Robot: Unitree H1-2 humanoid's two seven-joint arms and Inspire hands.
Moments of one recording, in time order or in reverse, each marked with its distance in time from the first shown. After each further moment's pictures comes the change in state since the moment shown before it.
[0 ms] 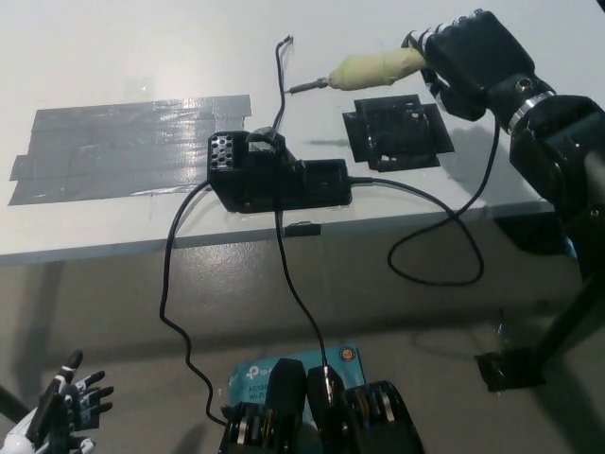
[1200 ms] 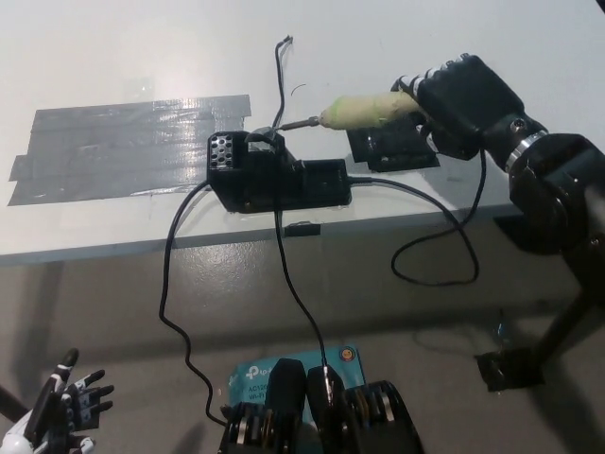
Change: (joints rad) left_arm -0.001 0.000 0.012 0.003 -0.010 0.000 -0.022; right_arm 0.073 0.007 -0.001 0.031 0.032 -0.117 -0.065
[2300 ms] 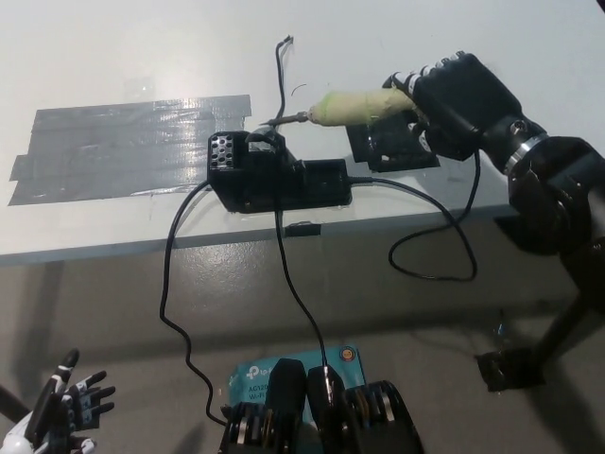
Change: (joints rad) left_arm -0.002 0.000 0.000 0.010 0.001 -0.001 -0.007; right_arm 0.023 0.003 -0.026 -0.046 0.036 -0.010 -0.003
